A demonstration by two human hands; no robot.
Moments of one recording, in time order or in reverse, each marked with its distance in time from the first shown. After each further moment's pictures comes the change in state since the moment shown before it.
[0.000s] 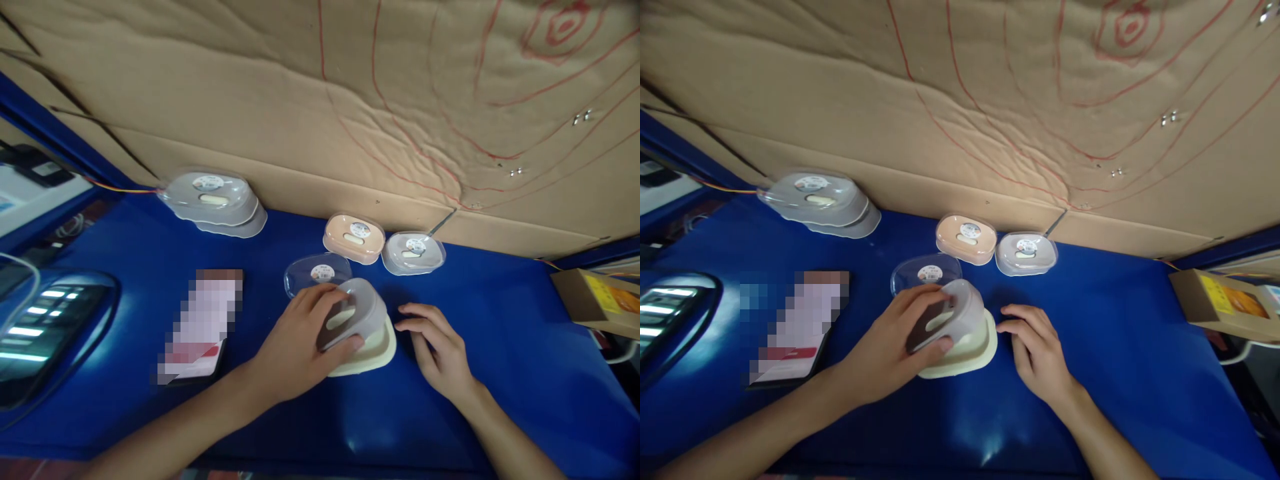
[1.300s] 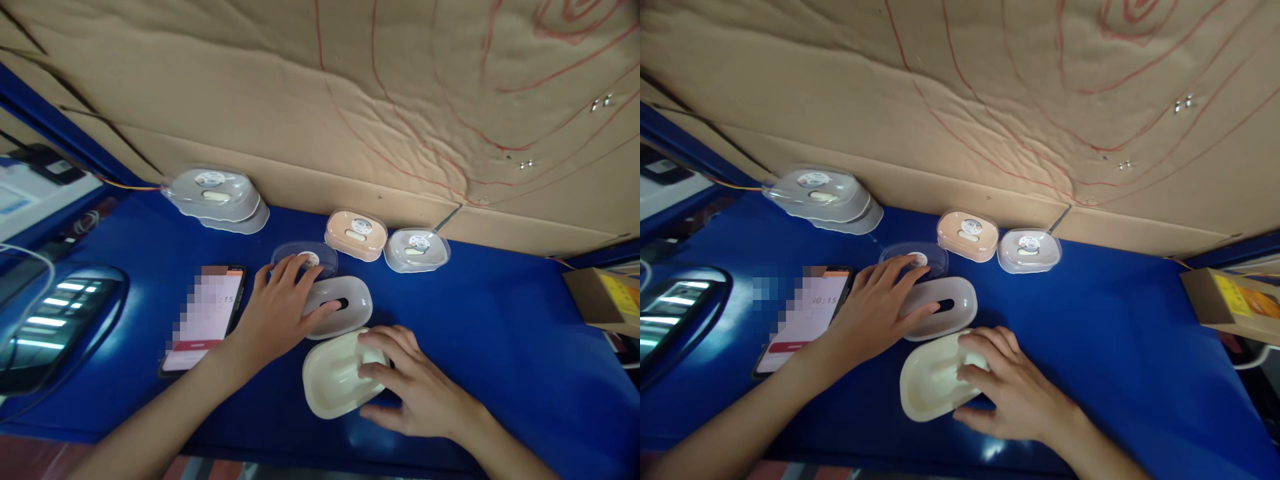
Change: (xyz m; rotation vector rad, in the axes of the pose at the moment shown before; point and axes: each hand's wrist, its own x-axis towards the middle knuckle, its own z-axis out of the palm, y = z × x) left_hand 0.014 -0.027 -0.012 0.585 0.083 -0.010; right_hand -0.004 -0.034 0.011 0.000 -0.488 -0.239
